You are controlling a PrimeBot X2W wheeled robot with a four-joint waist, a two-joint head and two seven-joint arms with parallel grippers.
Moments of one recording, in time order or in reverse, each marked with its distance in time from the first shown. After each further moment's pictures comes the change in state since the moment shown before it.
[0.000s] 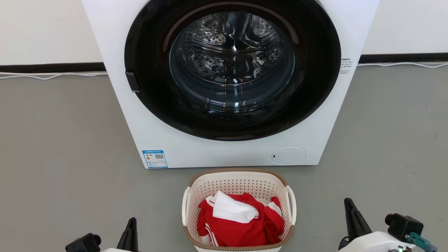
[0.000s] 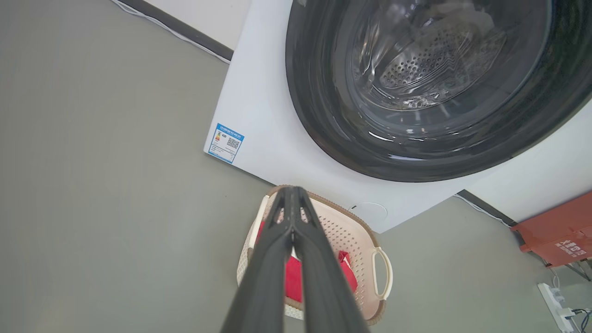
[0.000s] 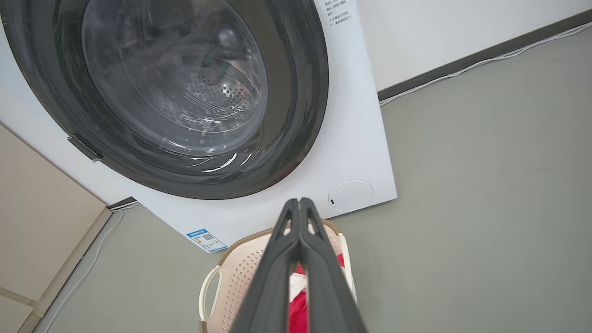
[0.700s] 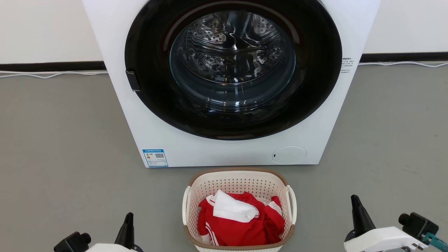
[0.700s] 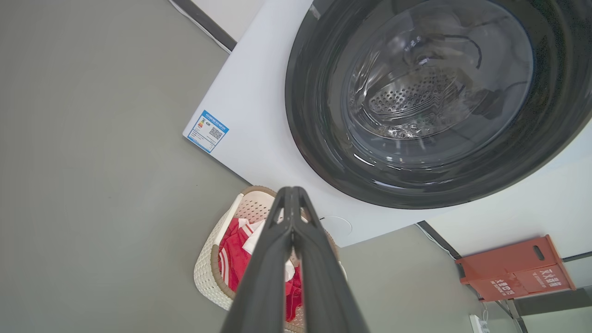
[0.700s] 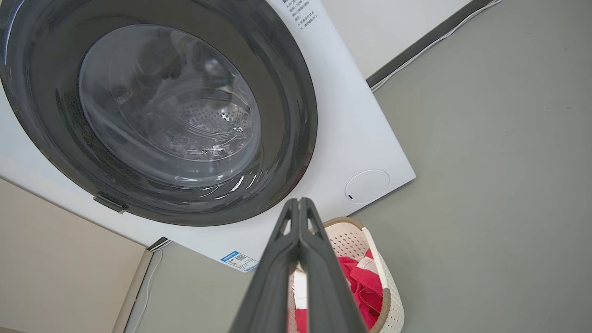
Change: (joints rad) left arm -0.011 0.000 0.022 -0.031 -0.220 -0.017 0.062; right arm -0.001 0.000 -0.024 -0.042 0.255 0.000 0.062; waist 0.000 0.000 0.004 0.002
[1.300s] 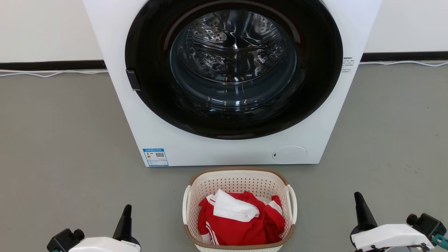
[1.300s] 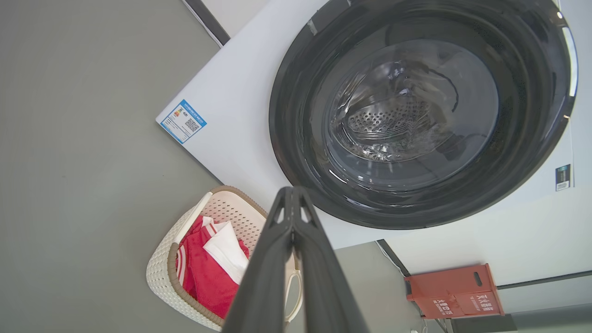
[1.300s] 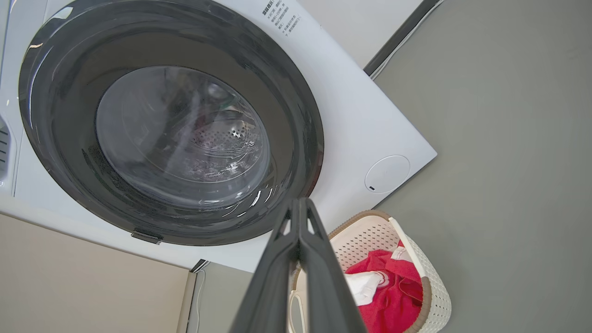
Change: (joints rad) left arm -0.018 0.000 0.019 -0.026 -0.174 -0.016 0.052; right arm 0.000 0.000 -0.015 -0.033 0.204 0.000 0.045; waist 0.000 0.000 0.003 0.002
